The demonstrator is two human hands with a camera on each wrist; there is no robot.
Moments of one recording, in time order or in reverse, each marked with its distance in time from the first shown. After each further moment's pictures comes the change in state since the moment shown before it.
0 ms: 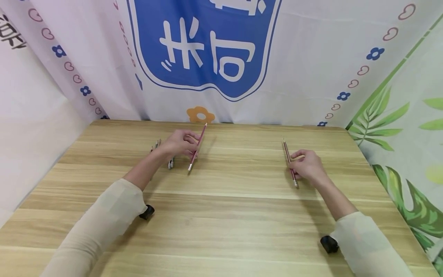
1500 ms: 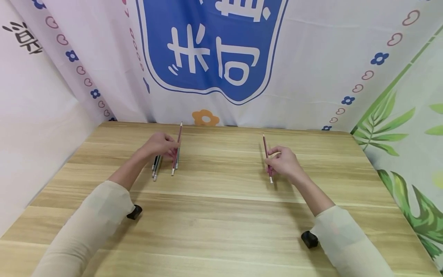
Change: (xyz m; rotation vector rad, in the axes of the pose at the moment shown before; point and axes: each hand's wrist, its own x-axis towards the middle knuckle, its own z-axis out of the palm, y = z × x) left_hand -0.028 -0.014 -0.058 0.220 0.169 -0.070; right_hand 0.008 -0.047 0.051 0.139 -0.133 -0.083
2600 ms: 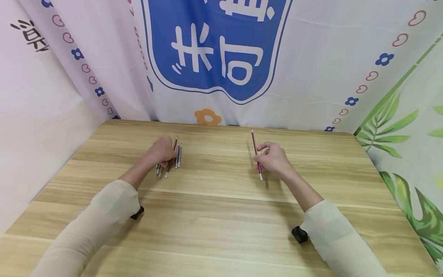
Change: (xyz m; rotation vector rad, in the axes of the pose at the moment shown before) left_hand -0.003 -0.002 0.016 0.577 0.084 -0.070; right_hand 0.007 -0.021 0.027 -0.031 -0.018 -0.061
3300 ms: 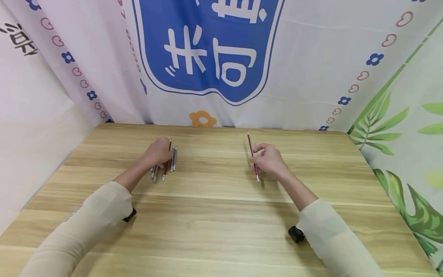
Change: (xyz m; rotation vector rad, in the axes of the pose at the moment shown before) left_hand 0.007 0.001 0.003 0.029 0.039 0.083; right_hand 0.002 0.002 0.000 0.003 0.008 0.028
